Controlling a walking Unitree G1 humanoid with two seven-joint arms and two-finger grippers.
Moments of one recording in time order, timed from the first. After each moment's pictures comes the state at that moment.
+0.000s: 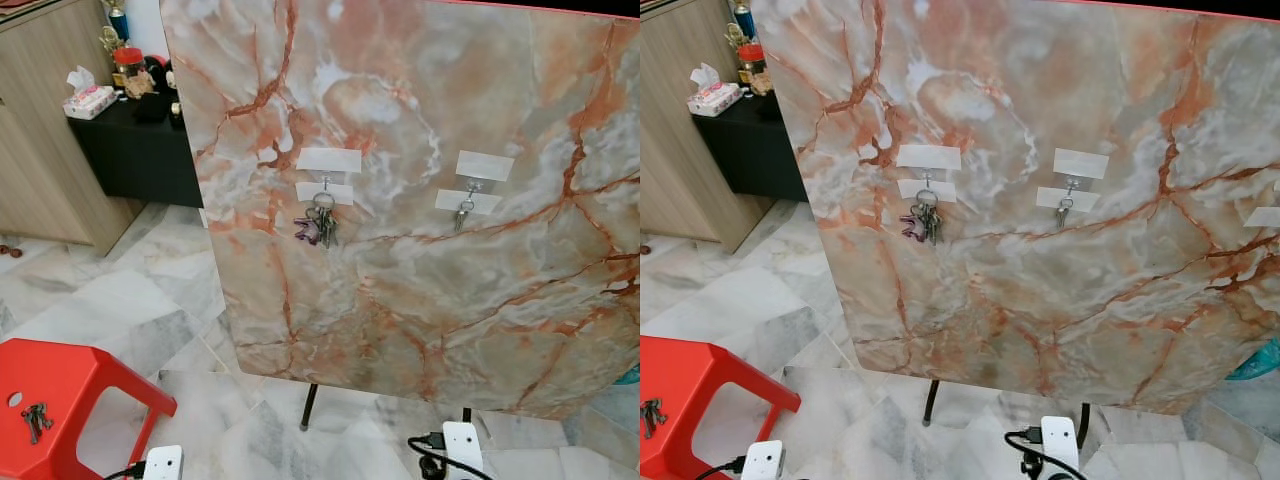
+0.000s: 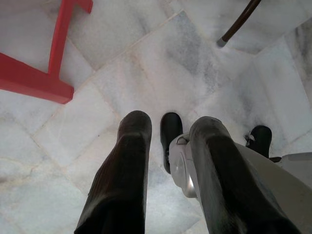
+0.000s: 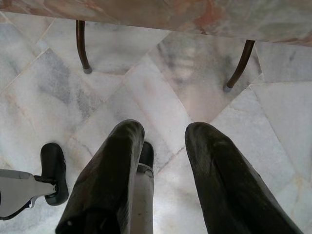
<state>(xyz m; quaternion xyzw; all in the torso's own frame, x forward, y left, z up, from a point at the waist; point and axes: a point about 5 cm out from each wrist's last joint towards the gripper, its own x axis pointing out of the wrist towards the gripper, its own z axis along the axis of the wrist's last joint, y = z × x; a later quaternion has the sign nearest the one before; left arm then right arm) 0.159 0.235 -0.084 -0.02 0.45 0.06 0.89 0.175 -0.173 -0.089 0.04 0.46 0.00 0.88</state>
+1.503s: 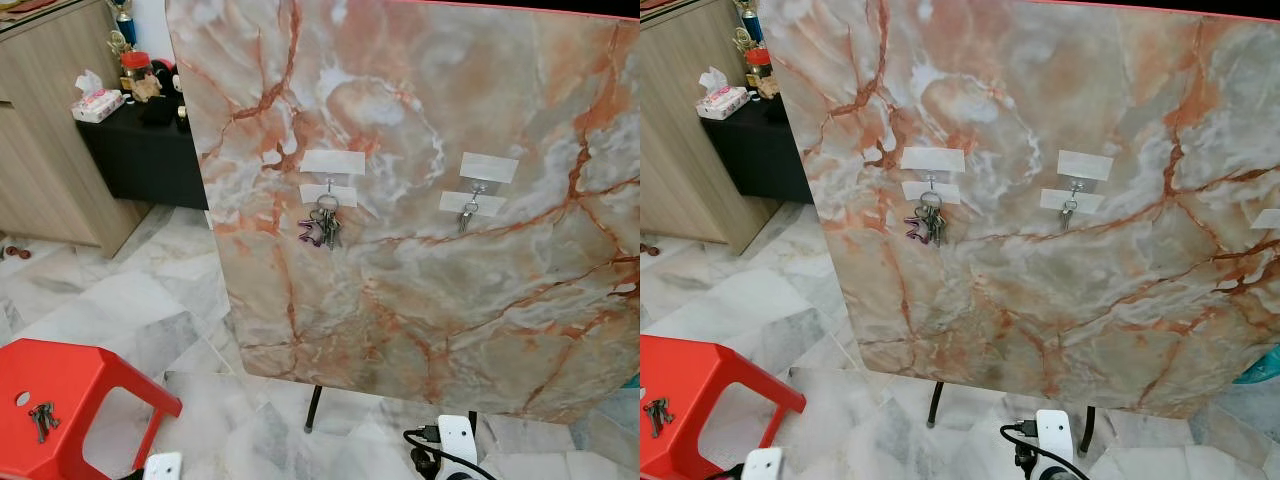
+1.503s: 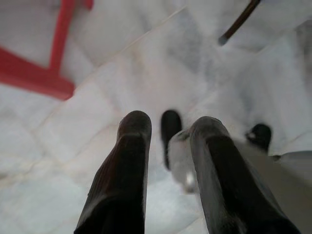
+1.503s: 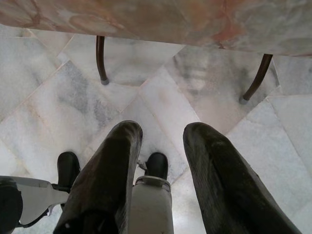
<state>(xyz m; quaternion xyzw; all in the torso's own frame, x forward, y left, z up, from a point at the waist) 0.160 0.226 -0.086 -0.03 0.45 0.06 0.89 0.183 -0.166 -0.085 0.06 0.45 0.02 0.89</state>
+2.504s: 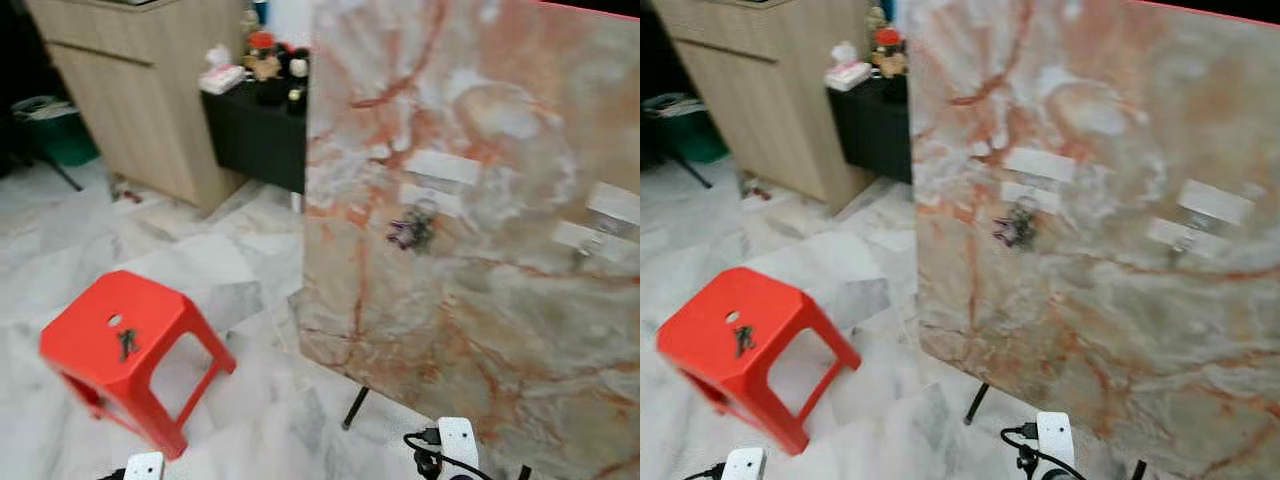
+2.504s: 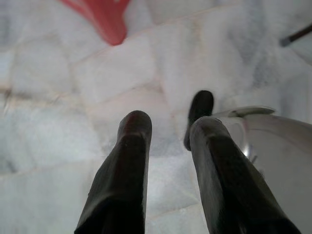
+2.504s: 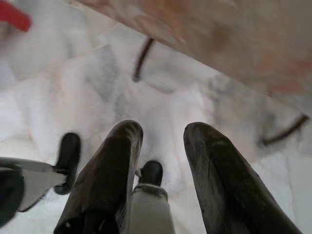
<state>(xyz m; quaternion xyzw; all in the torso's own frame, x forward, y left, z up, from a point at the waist) 0.148 0.264 -0.080 -0.01 0.46 0.08 0.88 0.180 -0.164 -0.086 0.05 0.45 0.01 0.89</state>
